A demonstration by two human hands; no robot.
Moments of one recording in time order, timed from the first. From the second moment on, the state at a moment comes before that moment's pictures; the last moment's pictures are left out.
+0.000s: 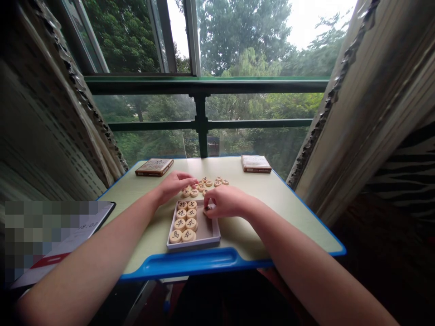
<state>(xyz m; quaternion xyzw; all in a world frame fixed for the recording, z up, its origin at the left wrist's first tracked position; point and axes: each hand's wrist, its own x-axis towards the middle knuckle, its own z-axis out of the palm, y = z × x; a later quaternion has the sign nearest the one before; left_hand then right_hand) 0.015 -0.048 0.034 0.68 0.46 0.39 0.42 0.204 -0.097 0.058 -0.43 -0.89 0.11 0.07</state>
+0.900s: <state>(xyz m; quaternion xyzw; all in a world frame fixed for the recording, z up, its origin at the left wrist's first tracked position) 0.012 -0.033 0.015 0.69 0.51 0.42 0.31 0.209 -0.100 0.063 -0.45 -0.89 0.06 0.02</state>
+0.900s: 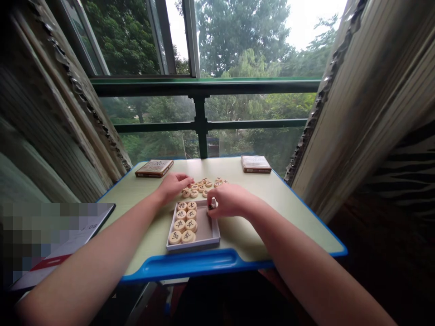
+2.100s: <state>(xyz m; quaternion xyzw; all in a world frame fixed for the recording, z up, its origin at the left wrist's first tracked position) 0.018 -0.040 0.022 0.68 0.50 0.42 0.34 0.203 -0.098 0.057 -0.46 -0.89 0.04 0.03</state>
